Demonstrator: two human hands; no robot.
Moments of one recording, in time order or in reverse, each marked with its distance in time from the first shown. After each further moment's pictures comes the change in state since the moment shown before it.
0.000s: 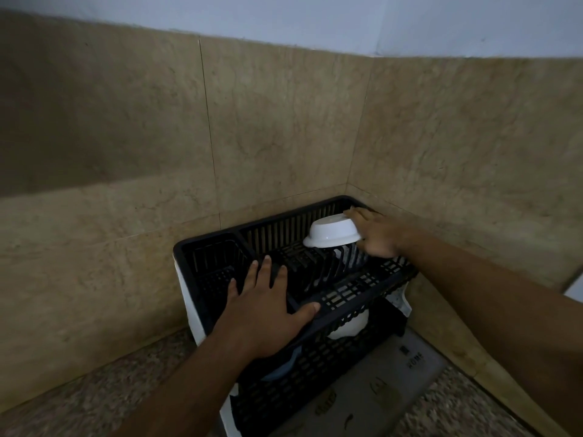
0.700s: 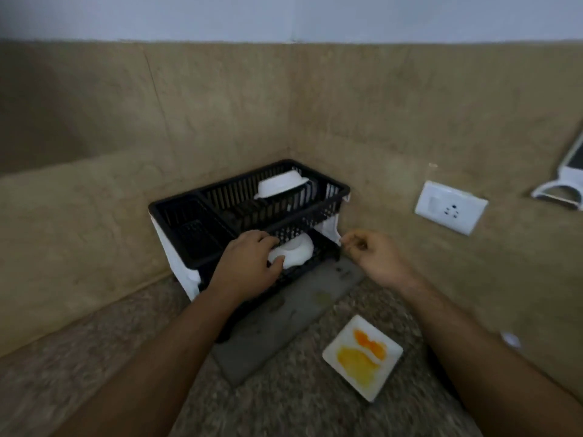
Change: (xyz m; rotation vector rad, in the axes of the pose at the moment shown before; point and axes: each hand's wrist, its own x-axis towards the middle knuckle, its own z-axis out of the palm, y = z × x) left_hand -0.099 0.087 0.013 -0.021 0.329 0.302; right_hand -0.310 -0.055 0.027 0.829 0.369 0.291
